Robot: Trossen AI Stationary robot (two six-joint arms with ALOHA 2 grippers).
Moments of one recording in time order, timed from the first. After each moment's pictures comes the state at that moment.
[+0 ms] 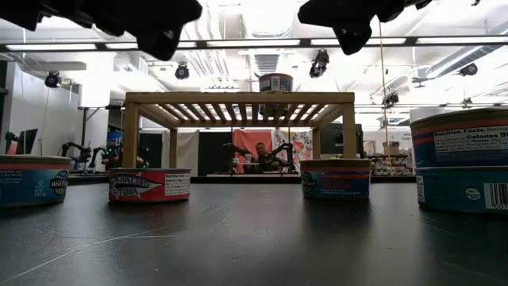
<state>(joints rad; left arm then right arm) -0.47 1.39 0.59 0.56 -0.25 -0.02 0.41 1.43 0.79 0.28 0.31 0.15</state>
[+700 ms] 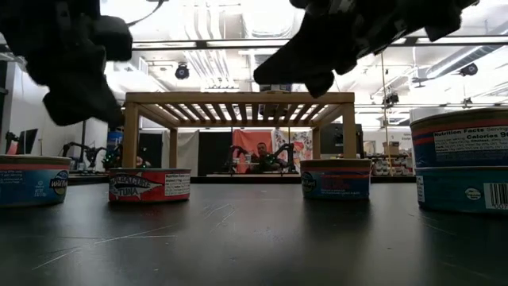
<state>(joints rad) -0.49 1.22 0.58 -0.21 -0.35 -1.01 0.32 1.71 0.88 0.40 0.21 0.16</state>
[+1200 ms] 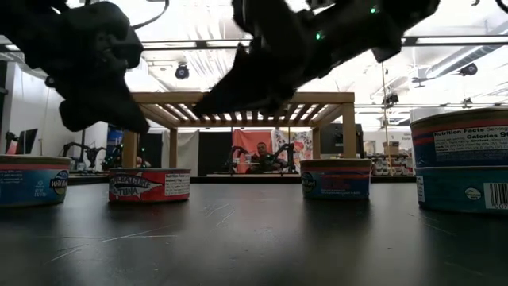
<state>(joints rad) -0.46 1.28 0.57 -0.13 -0.51 -1.03 0.27 1.97 1.12 0.38 0.21 0.08</state>
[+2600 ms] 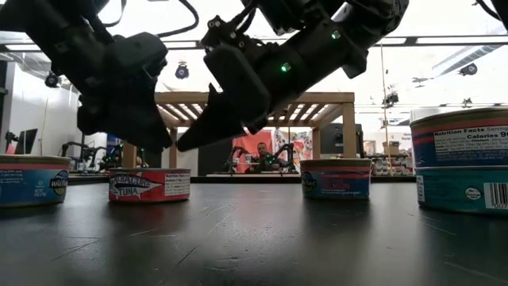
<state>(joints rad) -0.41 1.47 0.71 -0.24 -0.54 -1.06 0.22 2.08 1.24 0.29 0.21 0.04</state>
